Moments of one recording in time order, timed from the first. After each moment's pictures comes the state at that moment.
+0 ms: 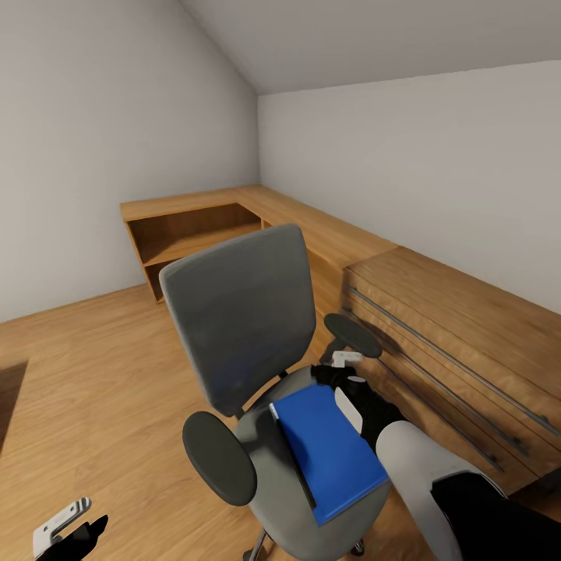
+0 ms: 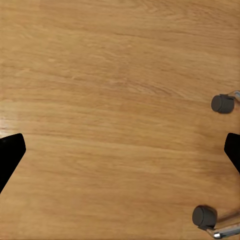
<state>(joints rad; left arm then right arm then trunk) -0.01 0.23 0.23 -1.09 0.66 0.35 0.15 -0.92 0.12 0.20 -0.36 -0.24 0.13 -0.13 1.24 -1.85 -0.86</state>
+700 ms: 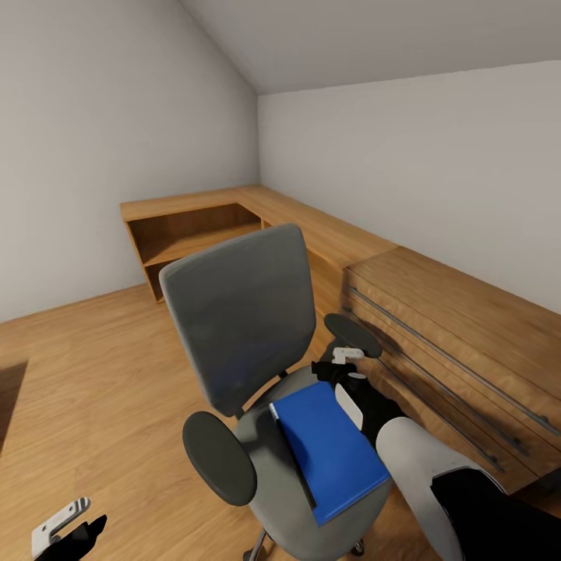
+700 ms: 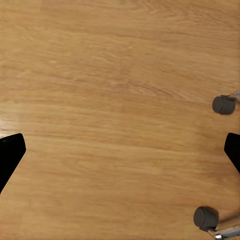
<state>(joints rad) -0.01 0.24 0.23 -1.09 0.66 0.35 0.15 -0.93 0.12 0.19 -0.37 -0.24 0.12 -0.13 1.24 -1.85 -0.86</state>
